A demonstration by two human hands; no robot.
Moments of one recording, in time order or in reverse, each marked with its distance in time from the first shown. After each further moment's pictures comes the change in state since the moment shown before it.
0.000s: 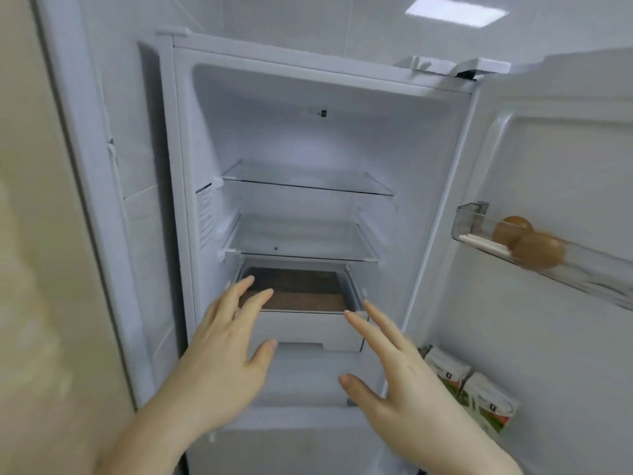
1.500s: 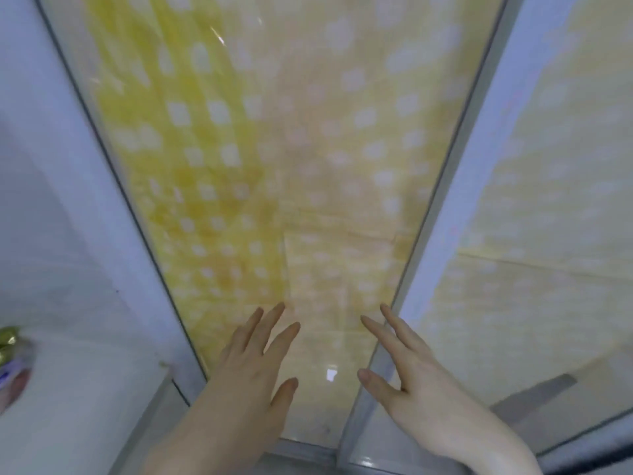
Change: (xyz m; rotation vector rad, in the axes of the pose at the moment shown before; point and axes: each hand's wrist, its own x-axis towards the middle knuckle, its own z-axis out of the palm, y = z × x) left_hand -0.573 0.239 -0.004 0.530 0.426 -1.585; right_hand -0.276 -0.209 0.158 0.177 -1.133 -1.367
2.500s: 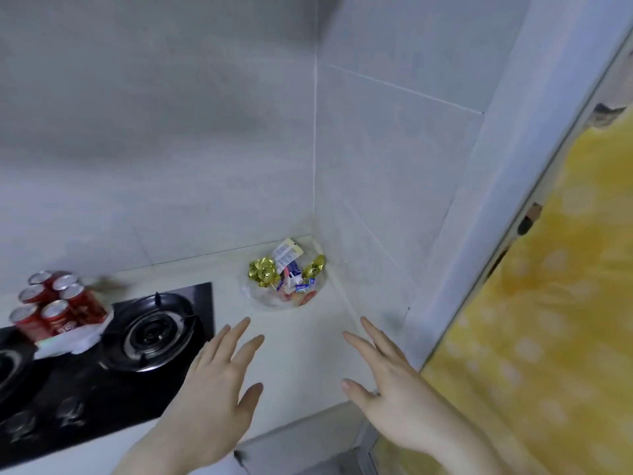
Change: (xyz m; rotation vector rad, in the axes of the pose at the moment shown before) left_hand -0.198 -0.206 -0.017 -0.017 0.386 -1.080; right_hand 0.213 -0.258 0.202 -0.192 -0.732 -0.838
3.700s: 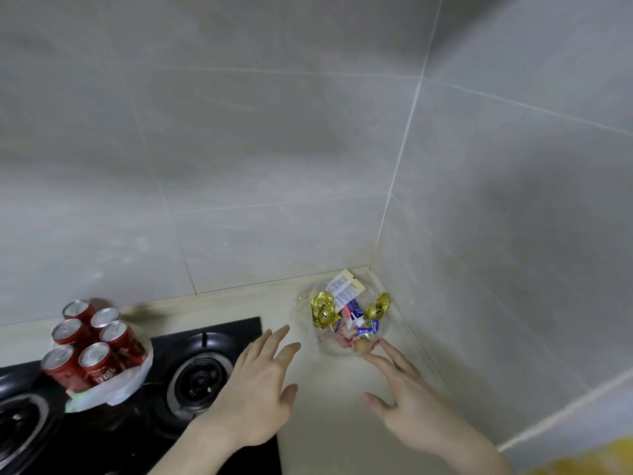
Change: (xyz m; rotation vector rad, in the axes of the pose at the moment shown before) left_hand 0.132 -0.180 -0.034 -0.019 -0.090 0.013; right_hand 0.209 -0.093 0.054 -0.087 -0.037 -0.014
